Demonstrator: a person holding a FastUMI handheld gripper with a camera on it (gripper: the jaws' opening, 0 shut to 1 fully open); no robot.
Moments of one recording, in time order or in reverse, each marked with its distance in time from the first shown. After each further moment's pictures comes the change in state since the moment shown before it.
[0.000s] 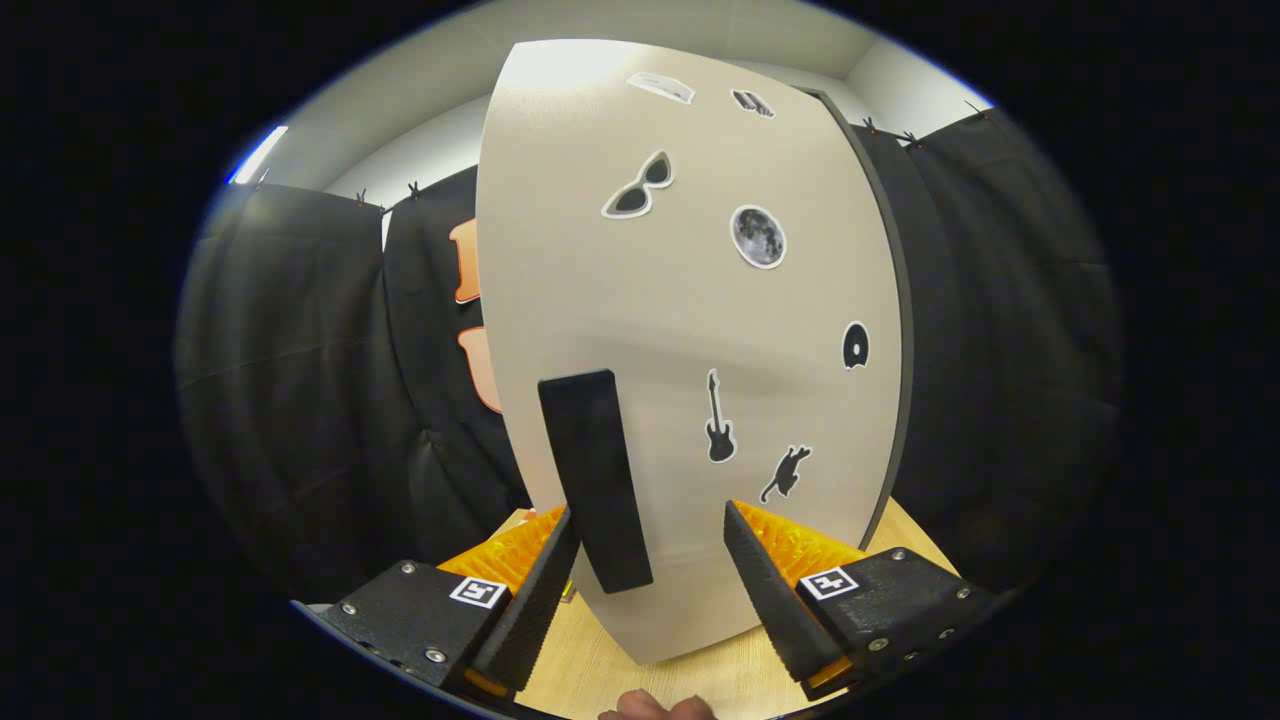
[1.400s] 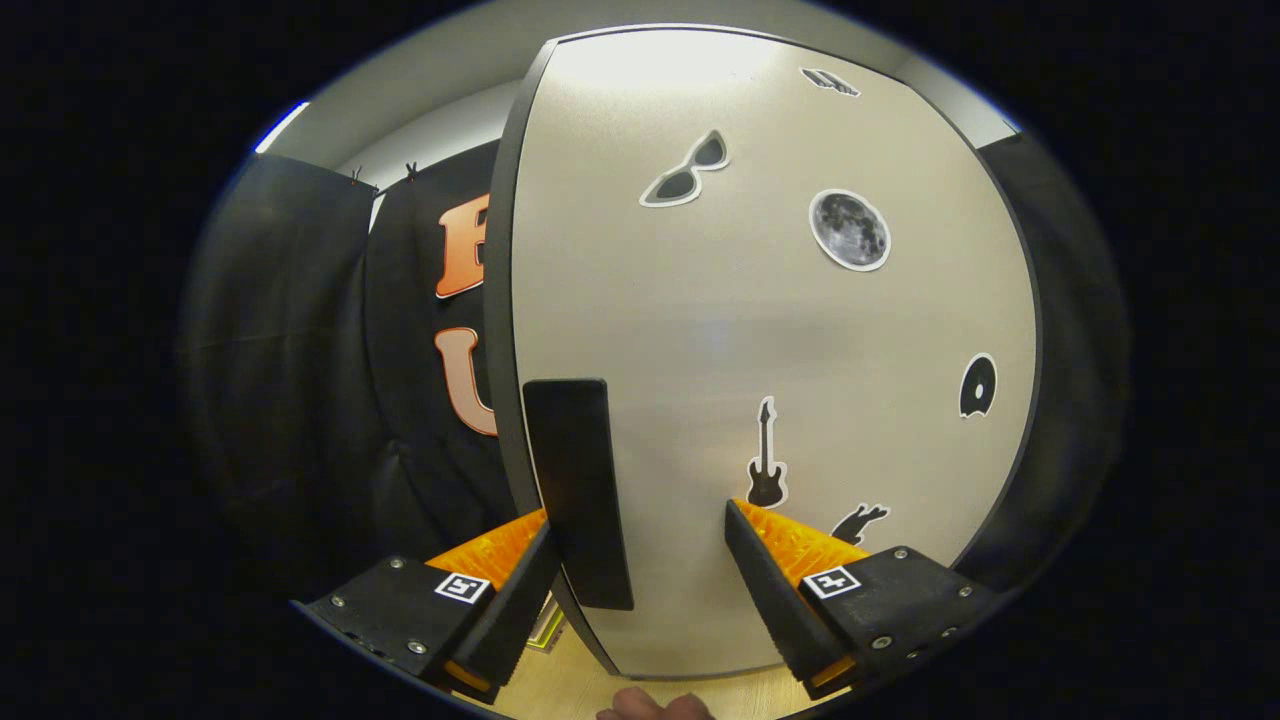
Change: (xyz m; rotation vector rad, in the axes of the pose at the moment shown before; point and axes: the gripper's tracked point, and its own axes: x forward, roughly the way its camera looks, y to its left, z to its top) arm 0.072 0.014 0.012 -0.066 -0.044 -0.046
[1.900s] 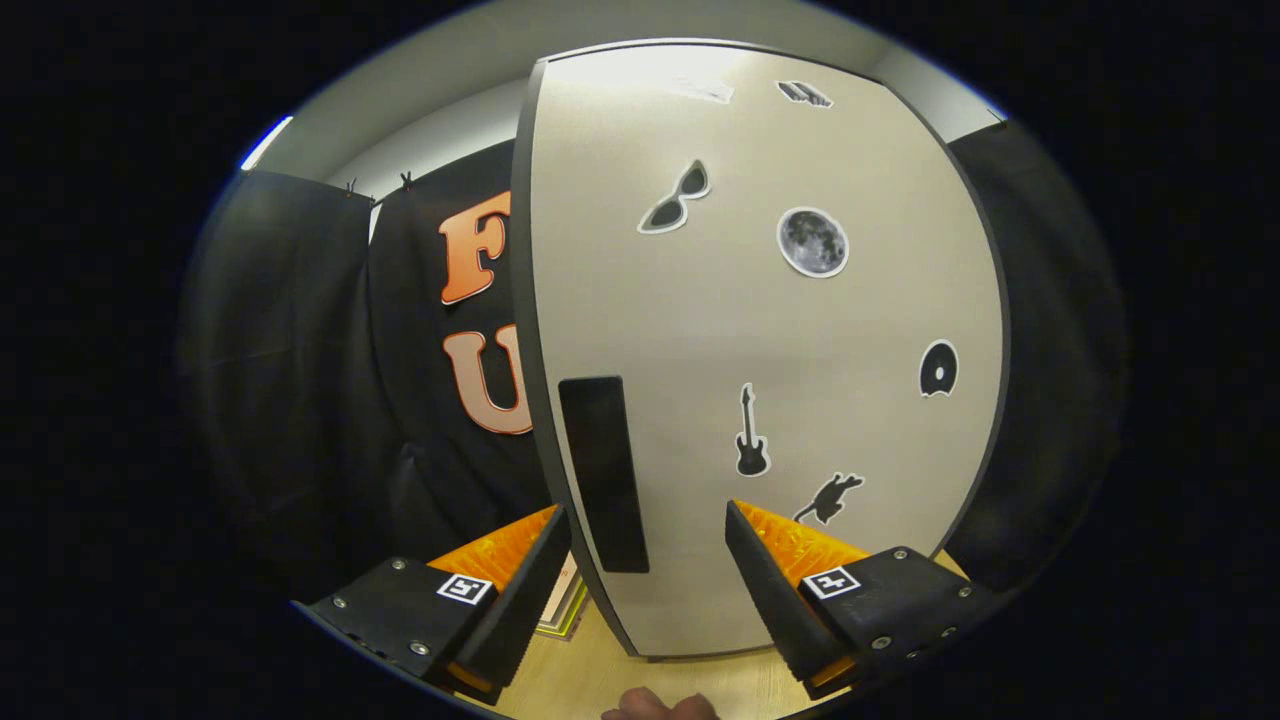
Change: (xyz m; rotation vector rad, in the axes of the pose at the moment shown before) arm -0.054 0.004 -0.001 0.041 0.032 0.003
